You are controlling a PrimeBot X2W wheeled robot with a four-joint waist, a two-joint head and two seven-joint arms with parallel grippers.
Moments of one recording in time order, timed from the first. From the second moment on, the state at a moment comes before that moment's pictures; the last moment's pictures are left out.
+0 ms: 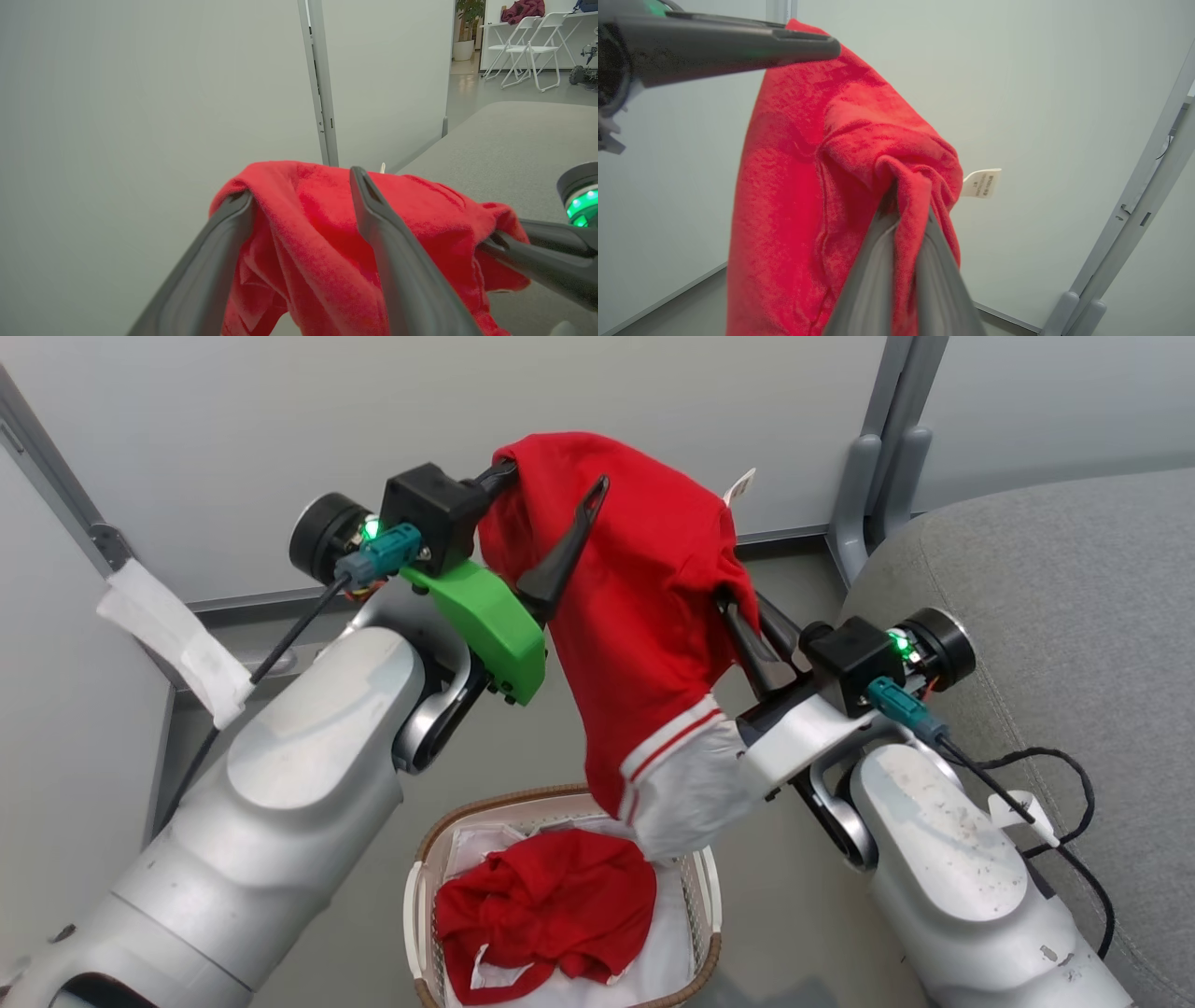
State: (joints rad) left arm -0.93 0.25 -0.90 0.50 -0.71 -0.08 -0.15; right arm -0.55 -0.05 0.39 0.39 0.11 0.13 -0.26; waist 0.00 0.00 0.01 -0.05
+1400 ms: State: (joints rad) left arm -0.57 0.14 -0.94 0.54 -0.61 -0.10 -0.26; right arm -0.46 -0.17 0.03 0.27 -0.05 0.13 -0.26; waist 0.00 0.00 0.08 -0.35
